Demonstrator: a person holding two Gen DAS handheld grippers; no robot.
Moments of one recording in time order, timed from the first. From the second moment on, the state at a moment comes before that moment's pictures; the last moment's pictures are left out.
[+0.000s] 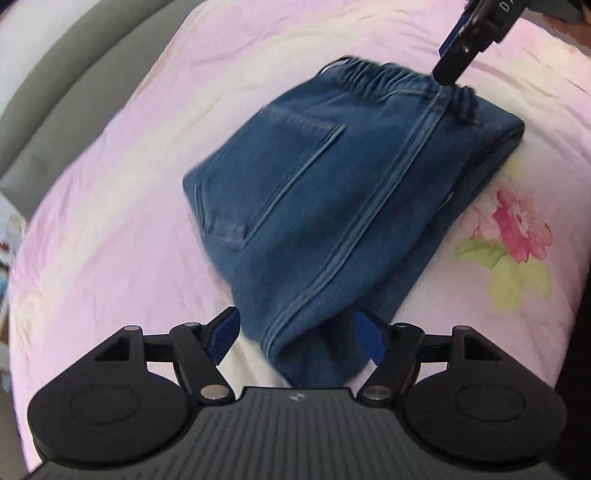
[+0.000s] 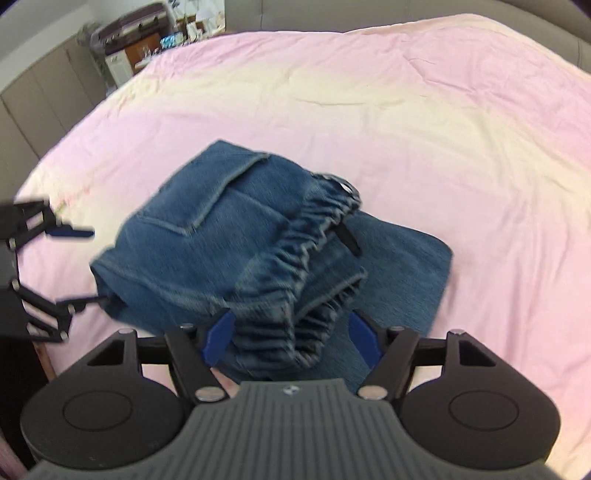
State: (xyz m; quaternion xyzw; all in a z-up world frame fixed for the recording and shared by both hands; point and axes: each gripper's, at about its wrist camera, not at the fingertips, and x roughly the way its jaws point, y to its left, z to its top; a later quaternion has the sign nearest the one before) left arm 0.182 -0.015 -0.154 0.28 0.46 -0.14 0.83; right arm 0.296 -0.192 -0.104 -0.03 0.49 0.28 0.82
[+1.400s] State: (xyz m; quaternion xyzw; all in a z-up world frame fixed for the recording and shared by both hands) left arm 0.189 0.045 -0.125 0.23 0.54 -0.08 0.81; right arm 0.279 -0.201 -0.166 0.12 0.55 0.17 0.81
